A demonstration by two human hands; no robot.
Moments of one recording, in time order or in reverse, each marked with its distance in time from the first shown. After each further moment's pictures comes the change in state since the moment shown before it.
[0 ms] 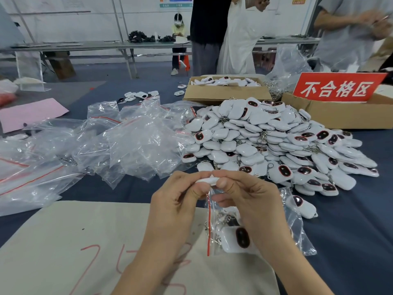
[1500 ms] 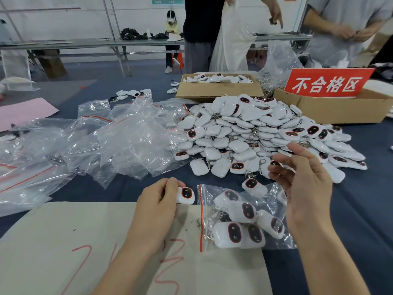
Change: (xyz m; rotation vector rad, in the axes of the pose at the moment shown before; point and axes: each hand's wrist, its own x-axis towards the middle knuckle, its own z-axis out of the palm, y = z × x) left_hand 0.004 -0.006 -0.008 0.114 -0.023 -0.455; right_hand 0.019 -0.019 -0.064 0.217 0.603 0.038
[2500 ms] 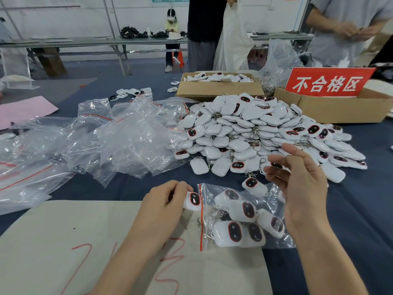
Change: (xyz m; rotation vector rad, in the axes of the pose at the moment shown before) left_hand 0.005 -0.011 -0.002 0.150 -0.144 0.088; right_hand 0.002 0.006 0.000 -0.041 -0.056 0.006
